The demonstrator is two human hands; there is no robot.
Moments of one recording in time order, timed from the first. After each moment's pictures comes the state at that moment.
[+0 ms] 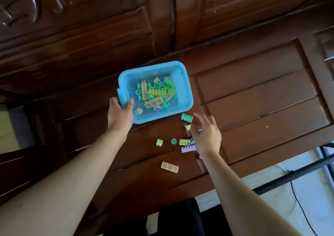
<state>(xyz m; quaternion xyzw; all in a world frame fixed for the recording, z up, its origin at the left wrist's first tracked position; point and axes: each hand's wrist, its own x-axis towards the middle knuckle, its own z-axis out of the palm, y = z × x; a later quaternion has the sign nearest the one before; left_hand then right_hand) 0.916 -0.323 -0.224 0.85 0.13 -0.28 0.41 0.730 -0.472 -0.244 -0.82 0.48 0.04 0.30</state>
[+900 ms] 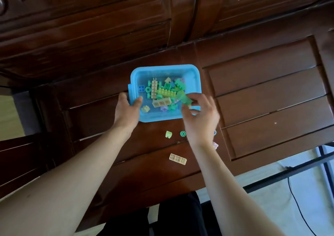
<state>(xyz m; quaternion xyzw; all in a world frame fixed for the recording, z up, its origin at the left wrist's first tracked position) 0.917 -0.293 -0.231 0.83 0.12 -0.34 0.43 0.798 -0.423 -0.188 -0.78 0.45 -0.15 0.41</state>
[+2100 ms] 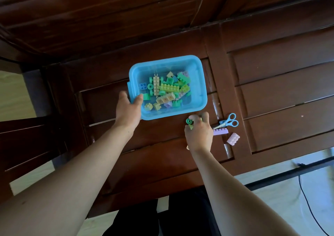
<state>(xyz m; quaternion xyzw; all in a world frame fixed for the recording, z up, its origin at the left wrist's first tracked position) 0.912 -0.229 -0.252 0.82 0.16 -0.33 0.44 0.752 -0.351 -0.291 -0.85 0.45 0.13 0.25</state>
